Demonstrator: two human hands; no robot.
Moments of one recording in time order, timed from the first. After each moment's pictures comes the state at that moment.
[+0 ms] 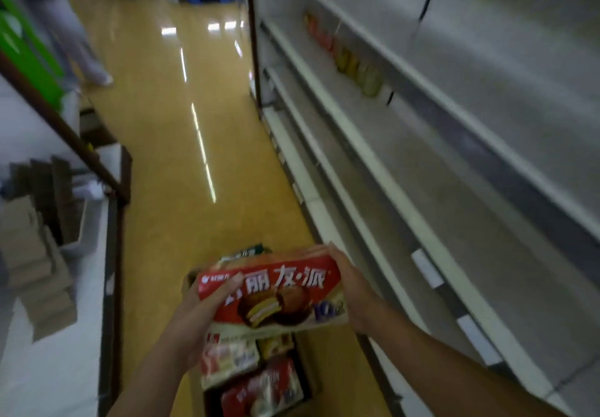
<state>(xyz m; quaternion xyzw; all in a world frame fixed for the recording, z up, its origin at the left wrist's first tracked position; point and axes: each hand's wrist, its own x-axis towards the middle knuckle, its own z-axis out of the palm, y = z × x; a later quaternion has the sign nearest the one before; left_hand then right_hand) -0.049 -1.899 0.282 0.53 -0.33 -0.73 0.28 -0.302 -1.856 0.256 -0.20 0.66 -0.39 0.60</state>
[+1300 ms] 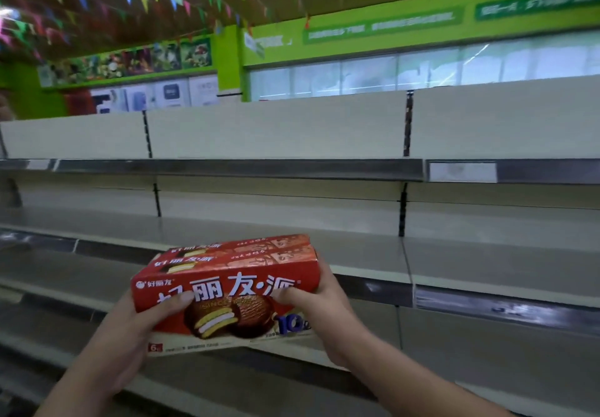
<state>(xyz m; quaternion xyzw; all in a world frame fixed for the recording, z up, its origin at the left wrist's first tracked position) -0.257 -1.964 0.675 0.07 -0.62 -0.75 0.23 -0.375 -1.725 0.670 -0.25 0.64 -0.71 0.12</state>
